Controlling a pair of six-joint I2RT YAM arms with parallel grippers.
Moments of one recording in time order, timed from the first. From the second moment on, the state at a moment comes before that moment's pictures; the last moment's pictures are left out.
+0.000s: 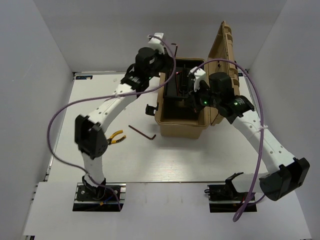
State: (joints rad) left arm -0.58 1.81 1.80 -0.05 0.00 -0.32; right arm 0.51 1.31 1.36 -0.60 -0.35 -0.07
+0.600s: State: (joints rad) left arm -0.58 2.25 2.07 -0.16 0.01 -0.29; right arm 0.49 1.25 1.29 -0.58 -0.28 -0.12
